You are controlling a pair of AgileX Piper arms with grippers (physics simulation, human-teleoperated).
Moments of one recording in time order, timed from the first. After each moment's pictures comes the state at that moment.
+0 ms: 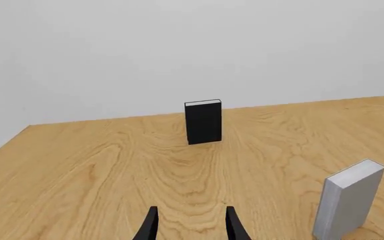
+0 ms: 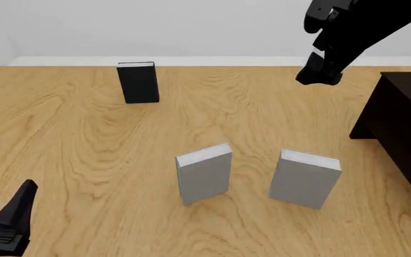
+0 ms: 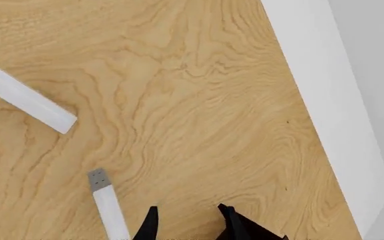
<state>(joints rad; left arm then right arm) -0.08 0.00 0.00 0.01 0.06 0.30 1.47 -1.62 1.11 -0.81</state>
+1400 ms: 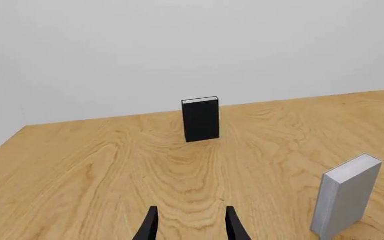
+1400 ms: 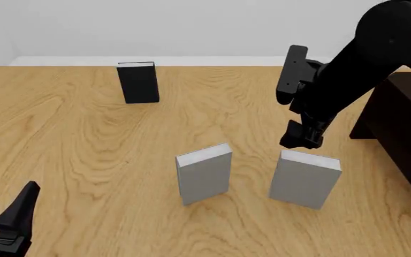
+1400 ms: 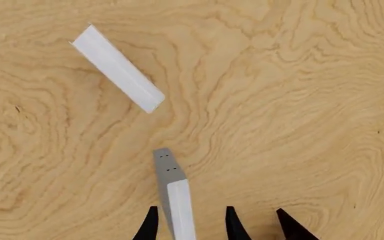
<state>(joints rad) -0.09 0.00 0.00 0.02 0.07 0.45 1.42 -1.31 1.11 -0.77</state>
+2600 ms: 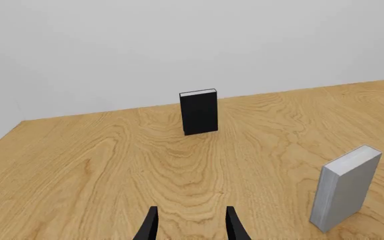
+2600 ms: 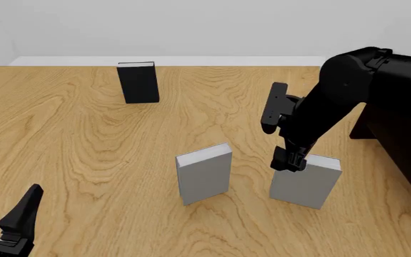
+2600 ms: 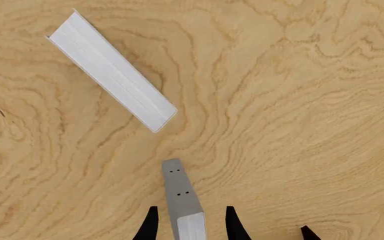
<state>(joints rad) -0.10 0.01 0.00 0.05 0.08 0.45 1.52 -1.17 0.95 -0.77</state>
